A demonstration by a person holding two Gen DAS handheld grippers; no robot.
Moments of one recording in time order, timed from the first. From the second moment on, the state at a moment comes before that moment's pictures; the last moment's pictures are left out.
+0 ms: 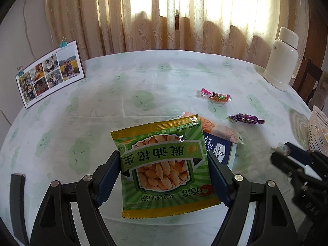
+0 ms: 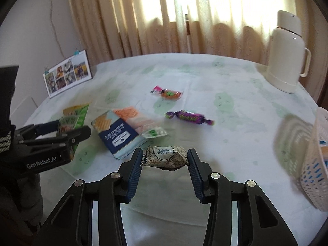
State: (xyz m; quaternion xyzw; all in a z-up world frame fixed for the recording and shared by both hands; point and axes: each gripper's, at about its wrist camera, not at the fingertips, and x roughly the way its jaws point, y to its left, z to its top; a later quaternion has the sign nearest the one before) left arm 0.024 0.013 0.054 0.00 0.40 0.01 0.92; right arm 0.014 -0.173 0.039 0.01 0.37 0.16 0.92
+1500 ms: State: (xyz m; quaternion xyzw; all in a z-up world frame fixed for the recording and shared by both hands) left arm 0.009 -0.101 0.086 0.12 0.36 -0.02 0.92; right arm -0.051 -0.403 0.078 0.15 0.23 -0.12 0.96
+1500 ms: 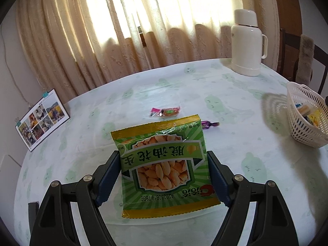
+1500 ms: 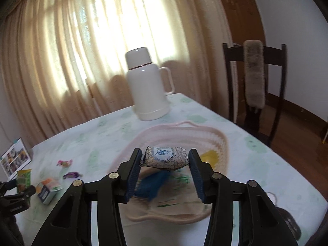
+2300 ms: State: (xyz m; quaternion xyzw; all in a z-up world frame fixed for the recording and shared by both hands) left arm -0.003 -0.199 0.093 0.20 0.33 -0.08 0.92; right arm -0.086 -0.442 0.069 0.13 0.17 -0.20 0.96
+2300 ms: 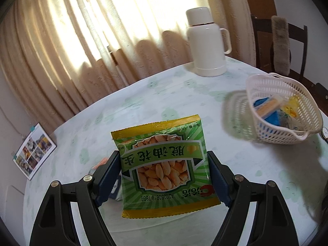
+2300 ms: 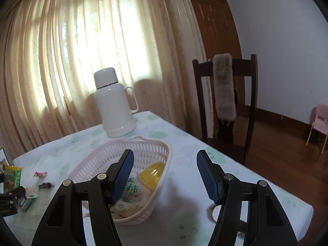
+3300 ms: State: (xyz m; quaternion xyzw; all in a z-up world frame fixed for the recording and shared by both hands) left arm -0.011 -0.328 0.093 0.27 0.29 -0.17 0.90; right arm -0.098 -0.458 0.060 0.17 0.15 -0.20 0.95
